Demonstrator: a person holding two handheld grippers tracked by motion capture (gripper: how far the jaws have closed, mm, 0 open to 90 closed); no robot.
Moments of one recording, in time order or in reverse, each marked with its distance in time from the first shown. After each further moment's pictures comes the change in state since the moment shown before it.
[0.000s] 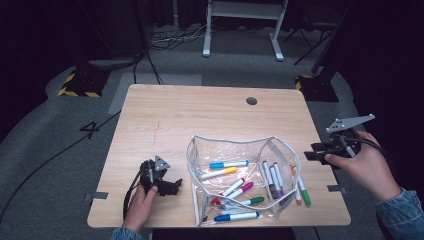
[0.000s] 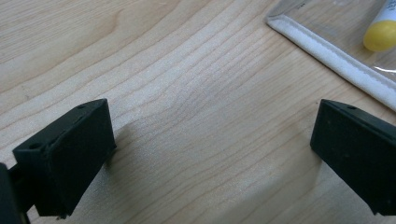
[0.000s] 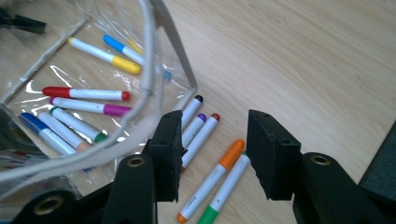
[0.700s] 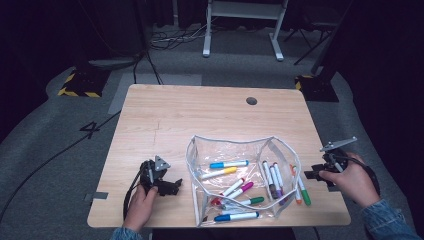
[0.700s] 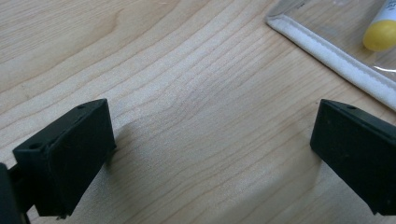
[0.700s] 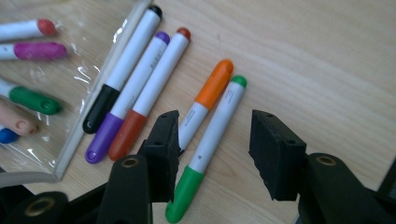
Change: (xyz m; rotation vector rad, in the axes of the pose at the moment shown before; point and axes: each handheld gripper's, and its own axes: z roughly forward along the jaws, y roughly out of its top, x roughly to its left) left arm 0.000 0.000 0.000 -0.002 0.002 0.009; right arm -0.030 -0.073 0.075 0.165 0.015 0.169
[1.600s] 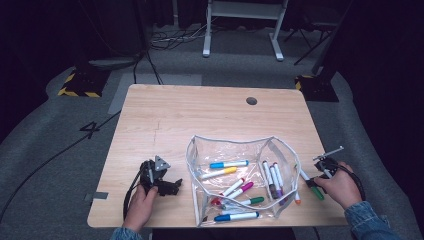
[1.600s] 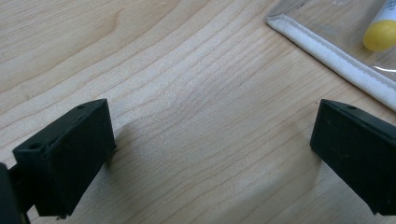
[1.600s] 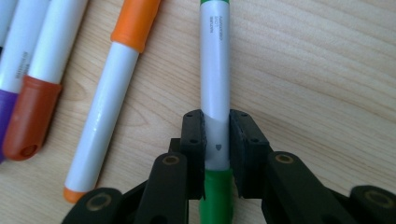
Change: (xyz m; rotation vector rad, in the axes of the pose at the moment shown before) left arm 0.000 0.000 0.000 0.000 0.000 0.000; right arm -0.018 -0.021 0.047 0.152 -0.073 0.137
